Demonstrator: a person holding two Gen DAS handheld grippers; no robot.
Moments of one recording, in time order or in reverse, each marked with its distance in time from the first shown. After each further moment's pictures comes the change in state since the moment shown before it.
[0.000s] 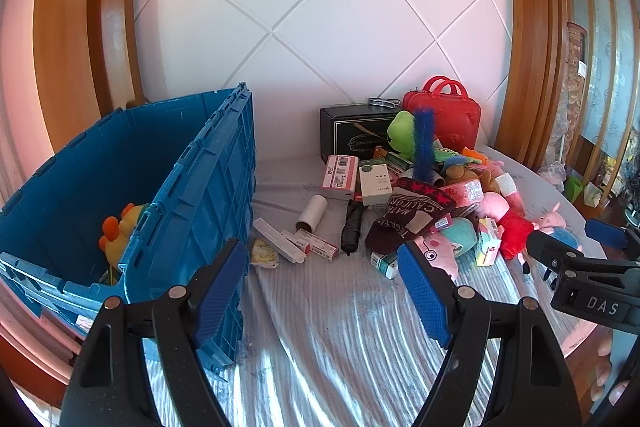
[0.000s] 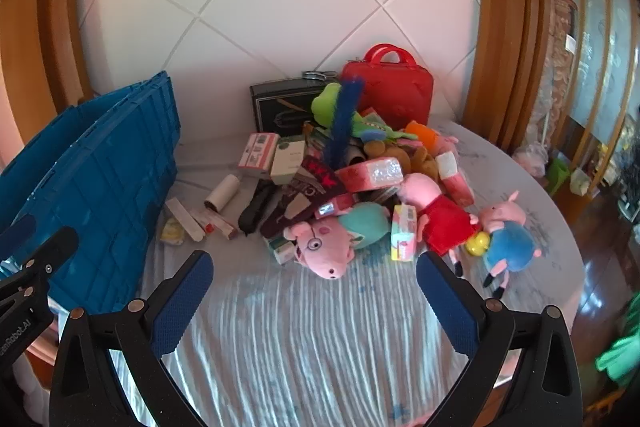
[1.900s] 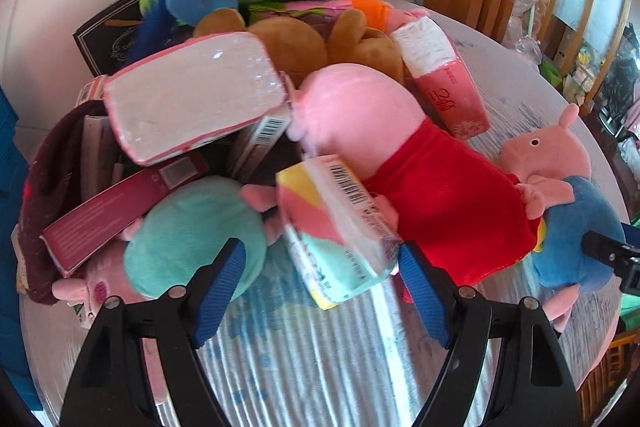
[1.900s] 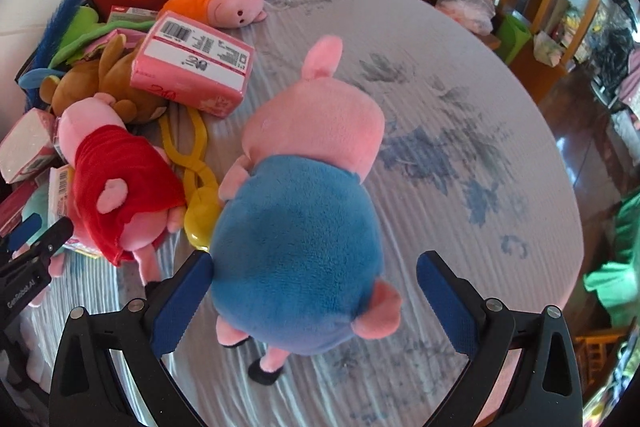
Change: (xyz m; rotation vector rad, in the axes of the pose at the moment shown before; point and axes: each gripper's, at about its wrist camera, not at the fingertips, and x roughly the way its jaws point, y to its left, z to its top) left arm 0.333 -0.368 -0.030 0.189 0.433 -0.166; right arm 0.263 -0.406 -0.051 0.281 0.455 -0.109
